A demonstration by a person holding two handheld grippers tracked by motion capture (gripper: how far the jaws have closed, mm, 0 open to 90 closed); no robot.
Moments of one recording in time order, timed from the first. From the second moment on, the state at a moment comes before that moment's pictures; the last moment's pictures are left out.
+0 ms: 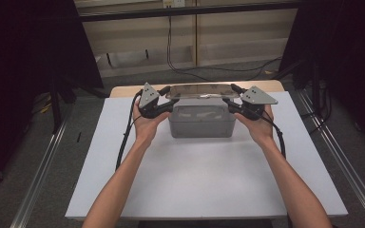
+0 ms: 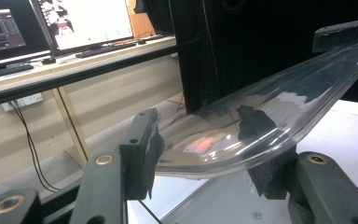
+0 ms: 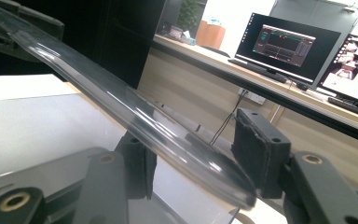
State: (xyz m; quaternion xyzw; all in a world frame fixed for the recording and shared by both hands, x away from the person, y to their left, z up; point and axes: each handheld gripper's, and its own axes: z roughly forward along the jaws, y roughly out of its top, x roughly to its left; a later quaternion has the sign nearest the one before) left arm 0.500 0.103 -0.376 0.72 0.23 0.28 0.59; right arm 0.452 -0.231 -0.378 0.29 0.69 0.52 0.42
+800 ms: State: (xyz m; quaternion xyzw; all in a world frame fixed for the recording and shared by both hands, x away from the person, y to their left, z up) left arm 0.514 0.104 -0.374 0.72 0.25 0.27 0.59; right arm 0.472 -0.240 -0.382 0.31 0.67 0.54 0.40
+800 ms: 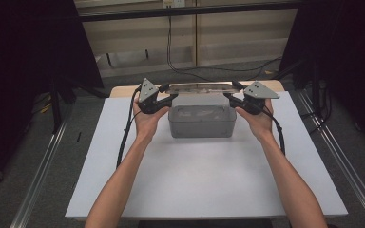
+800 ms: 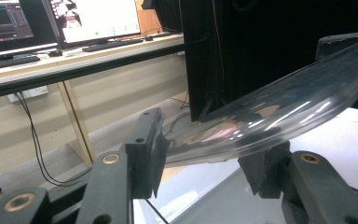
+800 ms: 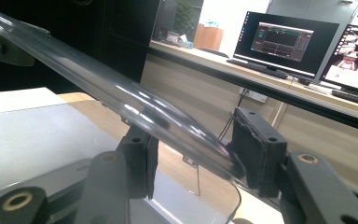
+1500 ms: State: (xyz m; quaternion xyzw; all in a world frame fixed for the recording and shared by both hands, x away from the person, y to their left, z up) left arm 0.534 0.103 -0.374 0.71 0.27 0.27 0.59; right arm 0.488 -0.244 -0.375 0.31 0.67 0.54 0.39
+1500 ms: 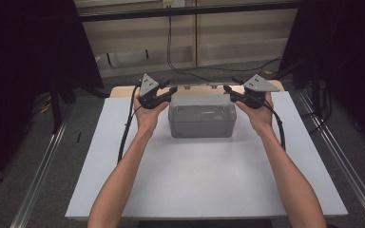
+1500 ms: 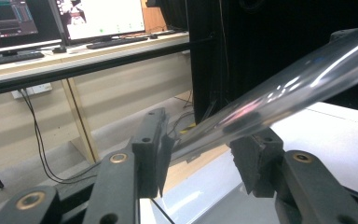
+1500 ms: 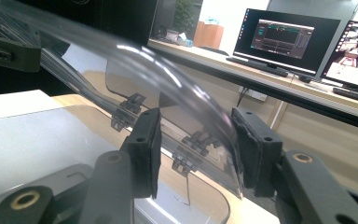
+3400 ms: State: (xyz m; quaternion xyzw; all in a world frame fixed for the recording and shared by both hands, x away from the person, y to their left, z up) left arm 0.585 0.091 -0.390 0.73 0.29 0.29 0.55; right arm 0.529 -0.254 -0.373 0.34 0.66 0.55 0.38
